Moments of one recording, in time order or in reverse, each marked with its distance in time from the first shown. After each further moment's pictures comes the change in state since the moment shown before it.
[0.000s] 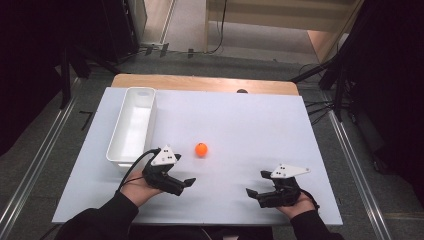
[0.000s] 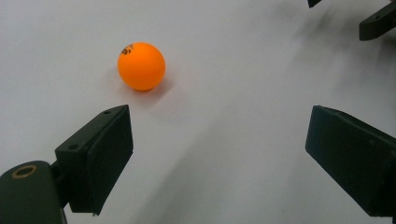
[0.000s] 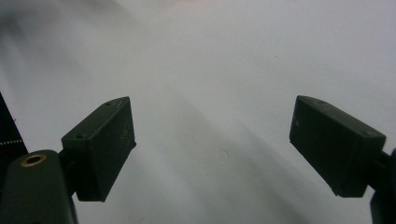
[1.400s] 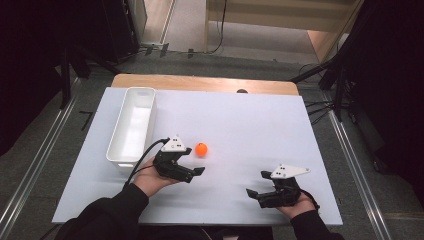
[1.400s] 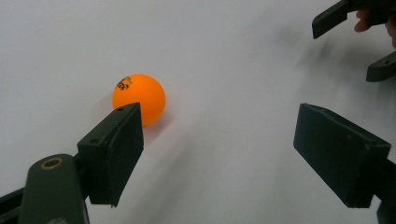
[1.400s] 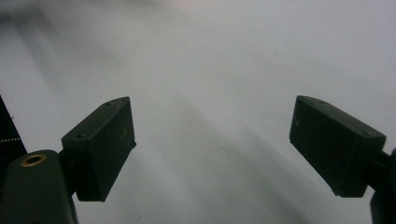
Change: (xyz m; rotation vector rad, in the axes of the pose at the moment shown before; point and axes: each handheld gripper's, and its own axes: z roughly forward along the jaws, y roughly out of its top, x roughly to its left) left arm 0.014 0.023 0.026 0.003 -0.052 -0.080; right arm 0.000 -0.001 0.000 0.006 -0.005 0.000
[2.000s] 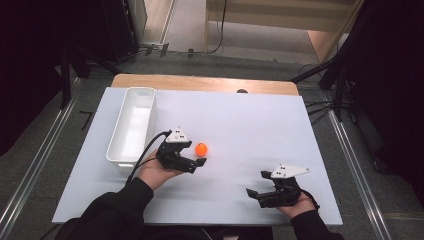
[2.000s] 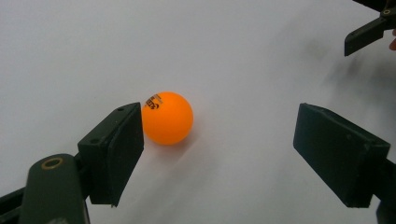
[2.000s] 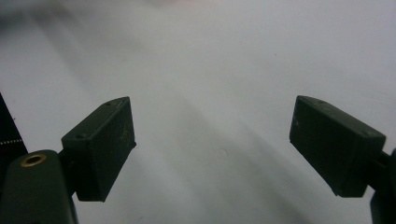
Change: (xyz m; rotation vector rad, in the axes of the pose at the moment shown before) left arm 0.009 0.017 0.008 0.006 0.075 -0.028; right arm -0.001 0.000 0.000 -0.002 0.006 0.004
